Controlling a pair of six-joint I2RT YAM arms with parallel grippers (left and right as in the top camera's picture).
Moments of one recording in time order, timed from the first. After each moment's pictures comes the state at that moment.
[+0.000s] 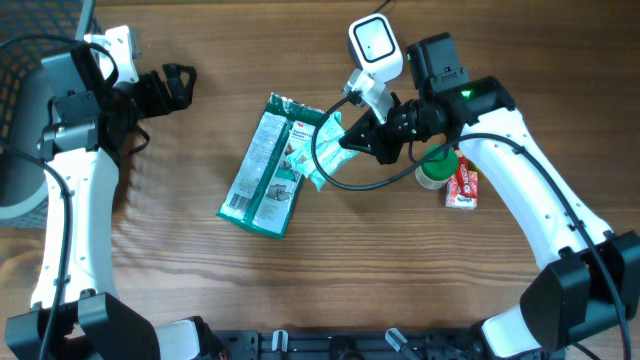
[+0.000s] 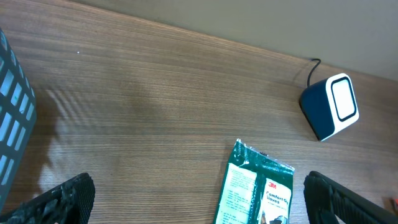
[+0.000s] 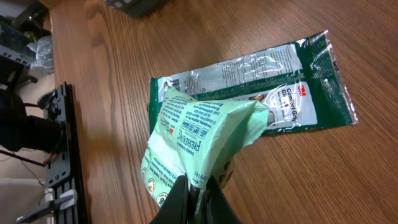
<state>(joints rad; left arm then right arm) 0.24 1.50 1.26 -0.49 0.41 -0.07 0.35 1.69 1.44 -0.88 -0.76 -0.49</state>
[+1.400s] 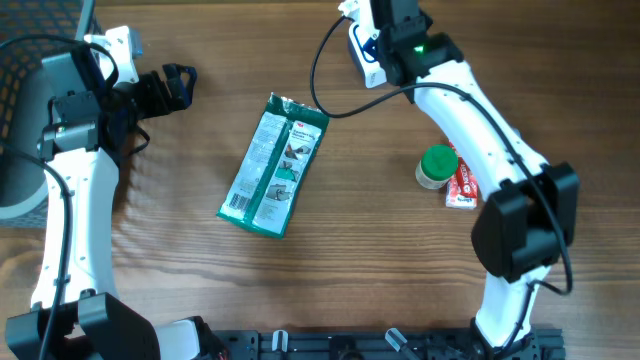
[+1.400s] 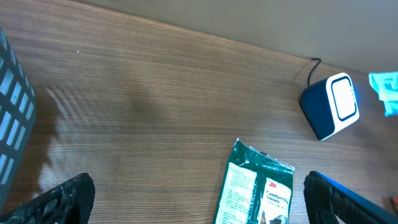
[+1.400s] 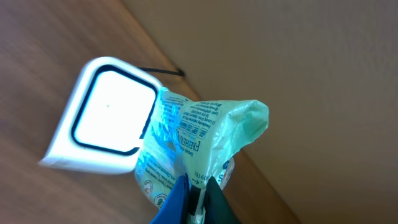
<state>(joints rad) 0.24 1.50 1.26 -0.49 0.41 -0.07 0.40 2.05 1.82 -0.46 0.45 -0.70</state>
